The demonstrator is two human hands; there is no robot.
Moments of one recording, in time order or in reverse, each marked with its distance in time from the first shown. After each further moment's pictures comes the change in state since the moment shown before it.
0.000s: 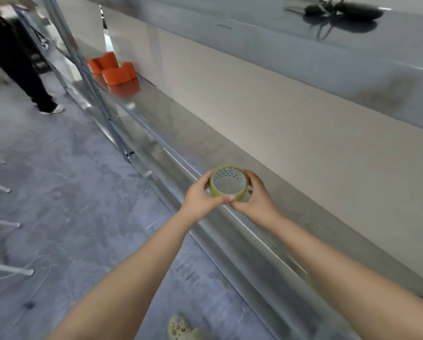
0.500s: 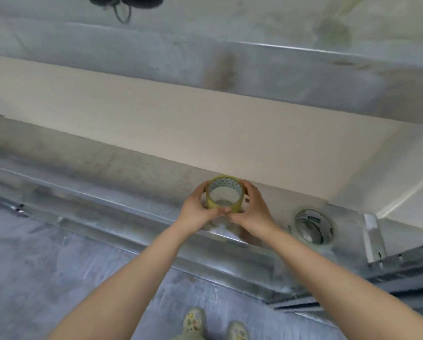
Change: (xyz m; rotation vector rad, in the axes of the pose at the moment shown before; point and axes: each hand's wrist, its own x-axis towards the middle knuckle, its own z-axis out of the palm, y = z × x) left_hand -0.008 0.019 0.170 0.152 -0.487 0.073; right_hand -0.130 0.052 -0.113 -0.105 0.520 0.298
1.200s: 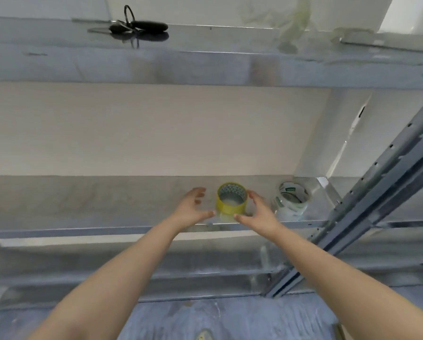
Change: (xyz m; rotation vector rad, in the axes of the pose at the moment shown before) left_hand -0.007 -0.013 -0.054 0.151 -0.362 0.119; right_hand -0.077 -0.024 0.024 -0.139 0.225 0.324
